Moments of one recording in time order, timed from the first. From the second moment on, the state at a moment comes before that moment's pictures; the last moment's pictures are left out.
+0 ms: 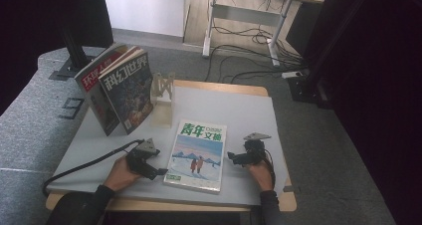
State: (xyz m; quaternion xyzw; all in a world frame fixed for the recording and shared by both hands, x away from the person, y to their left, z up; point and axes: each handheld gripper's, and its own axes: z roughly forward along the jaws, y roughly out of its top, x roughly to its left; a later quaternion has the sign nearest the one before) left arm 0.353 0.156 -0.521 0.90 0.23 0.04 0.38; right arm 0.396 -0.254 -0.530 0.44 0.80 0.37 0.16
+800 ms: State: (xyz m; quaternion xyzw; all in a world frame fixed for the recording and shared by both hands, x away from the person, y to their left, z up) left arm 0.349 0.142 -0.515 0.90 0.20 0.02 0.40; right arm 0.395 -0.266 -0.526 0.44 0.80 0.38 0.16
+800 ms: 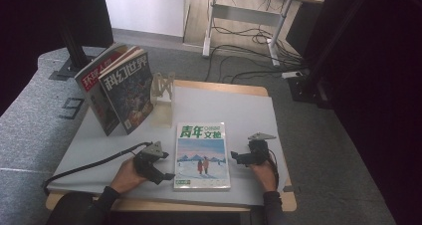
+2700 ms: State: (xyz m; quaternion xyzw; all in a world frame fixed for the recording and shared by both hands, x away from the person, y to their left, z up) left arm 0.359 0.163 -0.529 0.90 0.24 0.09 0.35; right arm 0.436 -0.202 -0.516 0.36 0.84 0.39 0.09
